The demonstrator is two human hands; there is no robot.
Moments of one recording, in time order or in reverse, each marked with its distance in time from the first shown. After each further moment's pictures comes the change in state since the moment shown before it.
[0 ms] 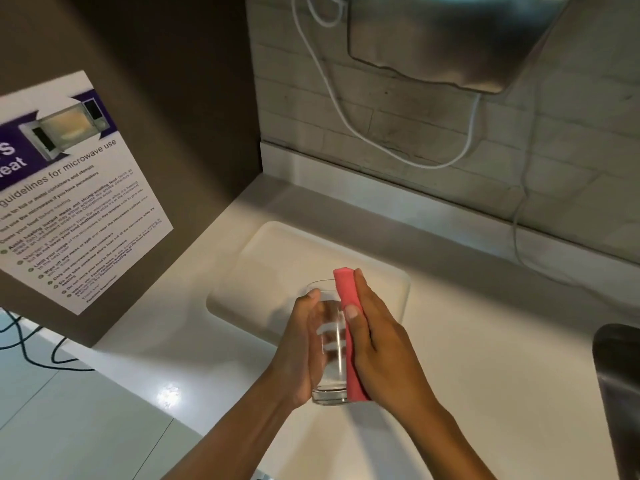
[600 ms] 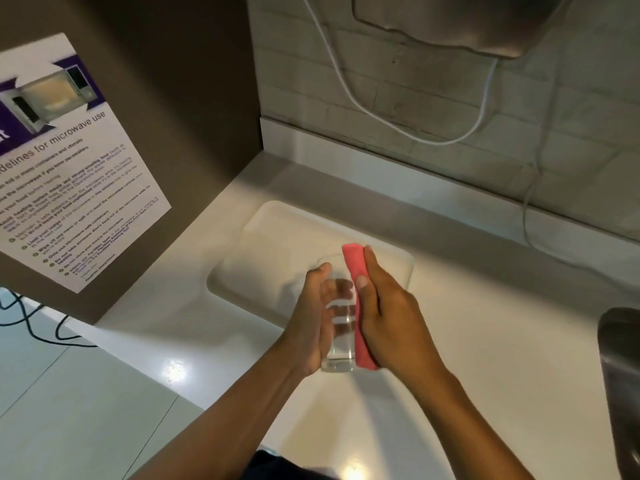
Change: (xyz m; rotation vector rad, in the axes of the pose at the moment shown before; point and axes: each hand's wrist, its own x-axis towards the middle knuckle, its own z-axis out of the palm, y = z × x) left_hand 0.009 0.002 0.016 0.076 0.049 -0.034; right_hand 0.012 0.008 -0.008 0.002 0.042 0.018
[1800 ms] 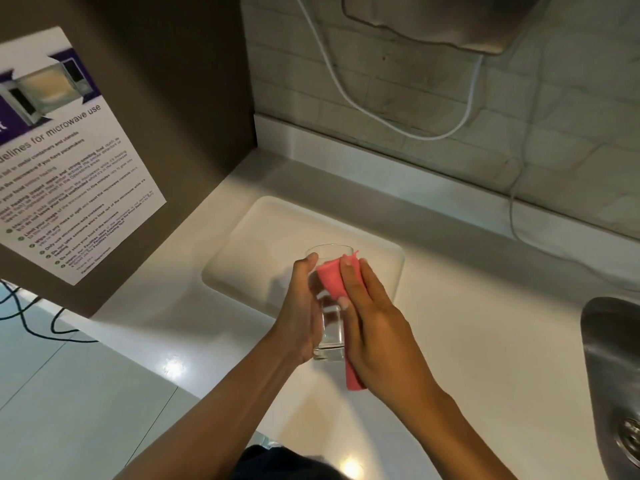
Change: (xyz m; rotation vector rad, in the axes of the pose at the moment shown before) left_hand 0.001 -0.003 -0.003 -0.111 -0.008 0.047; right_hand -0.040 -0.008 0.000 -0.347 -0.088 -0.250
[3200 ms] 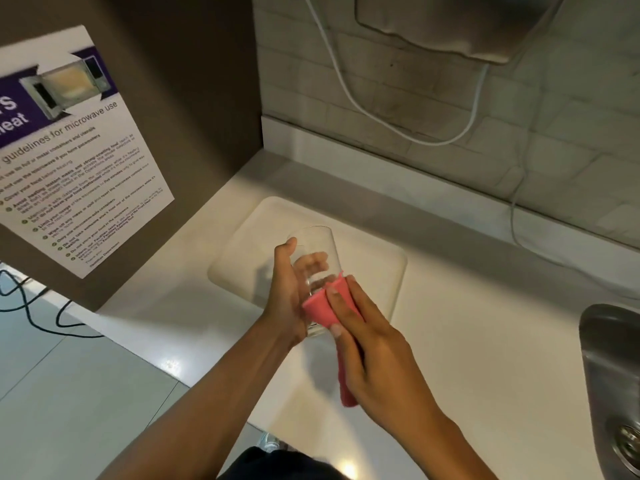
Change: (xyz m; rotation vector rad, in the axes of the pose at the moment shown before) left_hand 0.017 0.011 -0.024 -0.175 0.007 0.045; right_hand -0.020 -0.007 0.012 -0.020 0.043 -0.022
